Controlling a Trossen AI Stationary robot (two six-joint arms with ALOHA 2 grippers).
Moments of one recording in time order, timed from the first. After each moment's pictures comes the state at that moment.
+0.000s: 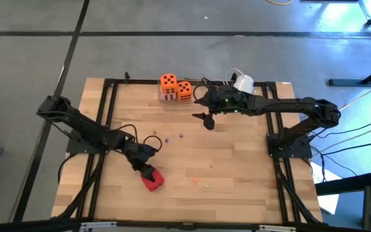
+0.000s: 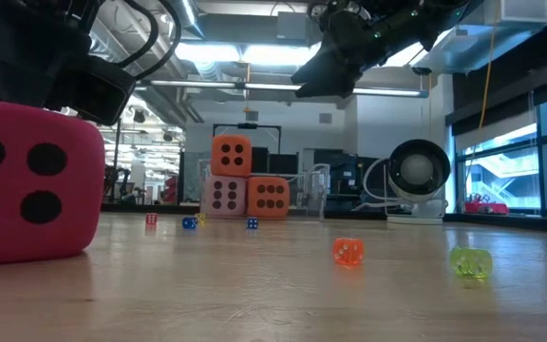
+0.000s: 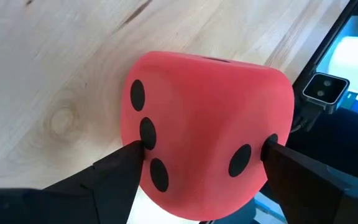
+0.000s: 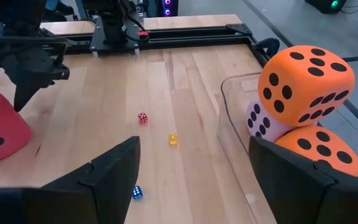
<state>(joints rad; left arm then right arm) -0.29 1.32 0.60 -0.17 0.32 -1.27 -0.23 1.44 0.99 -0.02 -0.09 -0.06</state>
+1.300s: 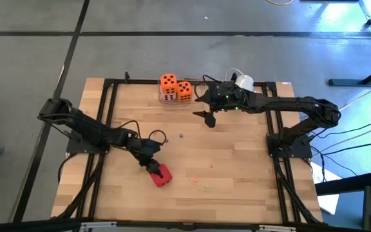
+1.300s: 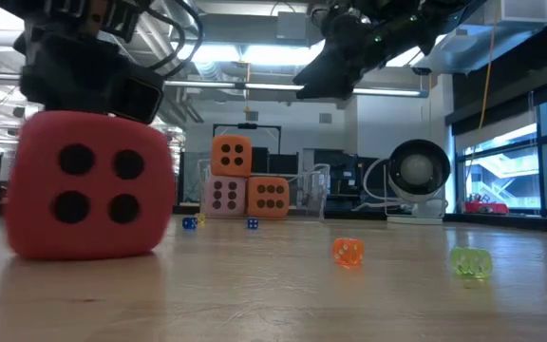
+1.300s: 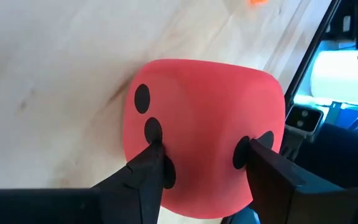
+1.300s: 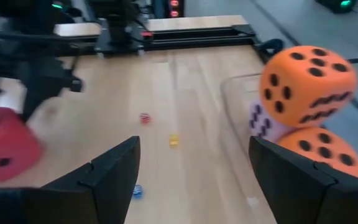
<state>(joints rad) -0.20 1.33 0.59 -0.02 0.32 -1.16 -0.27 1.44 0.99 -0.02 -0.16 -0.08</state>
